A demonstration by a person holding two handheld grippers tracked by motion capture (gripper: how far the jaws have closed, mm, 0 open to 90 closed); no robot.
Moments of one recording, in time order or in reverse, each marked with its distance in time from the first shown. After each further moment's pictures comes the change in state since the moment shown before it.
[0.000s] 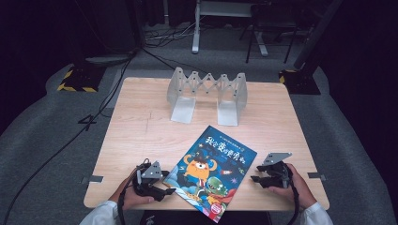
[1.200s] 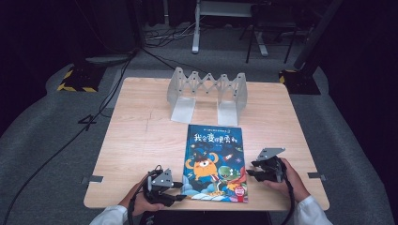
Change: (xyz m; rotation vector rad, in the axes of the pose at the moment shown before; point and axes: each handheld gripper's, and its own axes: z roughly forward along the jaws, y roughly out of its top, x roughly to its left) left arm -0.030 0.016 0.021 -0.010 -0.104 0.056; right arm -0.005 0.016 0.011 -0.023 -0.020 -0.025
